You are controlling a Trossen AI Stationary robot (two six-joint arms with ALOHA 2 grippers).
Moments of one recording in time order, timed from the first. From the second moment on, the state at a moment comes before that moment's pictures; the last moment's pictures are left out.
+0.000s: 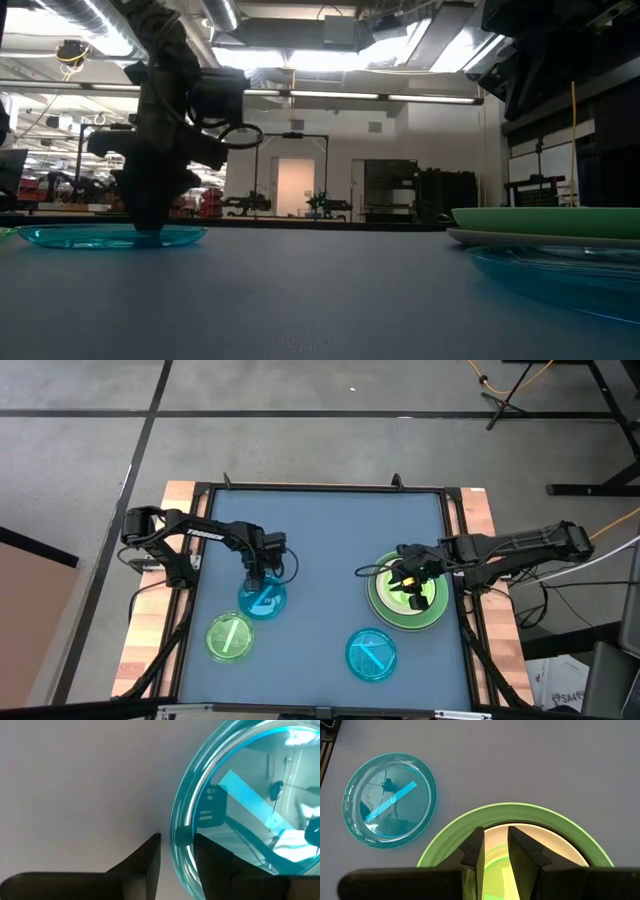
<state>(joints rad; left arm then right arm) 0.23 1.59 0.80 -0.74 0.13 0.16 0.12 1.06 0.82 -0.73 -0.11 0.03</state>
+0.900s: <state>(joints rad) 0.21 1.60 0.83 -0.71 0.14 -0.04 0.12 1.06 0.82 -0.70 -0.12 0.03</state>
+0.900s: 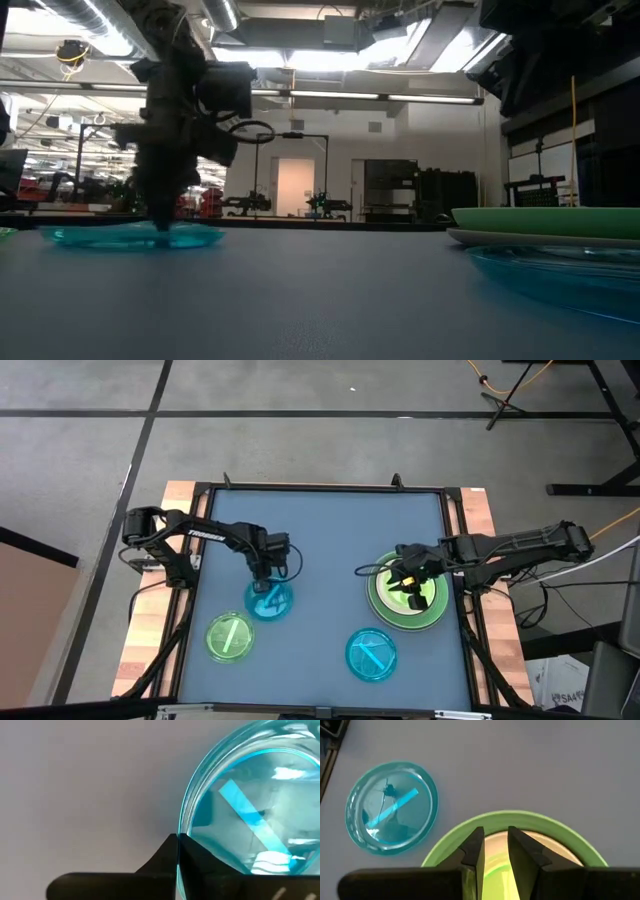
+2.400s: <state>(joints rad) 0.12 1.59 0.89 0.10 -0.33 -0.65 0.06 1.08 0.82 -0.17 0.55 0.24</state>
